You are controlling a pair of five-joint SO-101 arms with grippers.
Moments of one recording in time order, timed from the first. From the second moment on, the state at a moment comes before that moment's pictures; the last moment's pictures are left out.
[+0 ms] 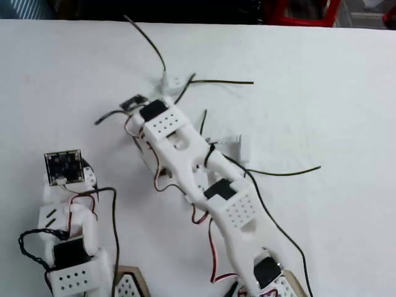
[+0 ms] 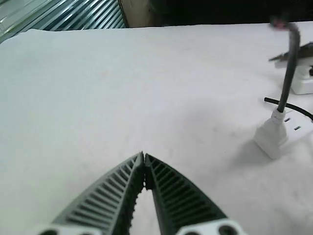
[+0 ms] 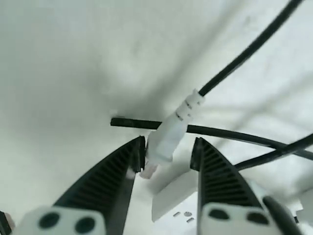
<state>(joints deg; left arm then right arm) -21.3 -103.6 97.0 40.1 -9.6 -40.6 41.5 -33.4 93.8 1.9</state>
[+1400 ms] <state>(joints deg) -21.3 -103.6 97.1 40.1 -9.6 -38.8 48.1 -42.8 97.5 -6.9</state>
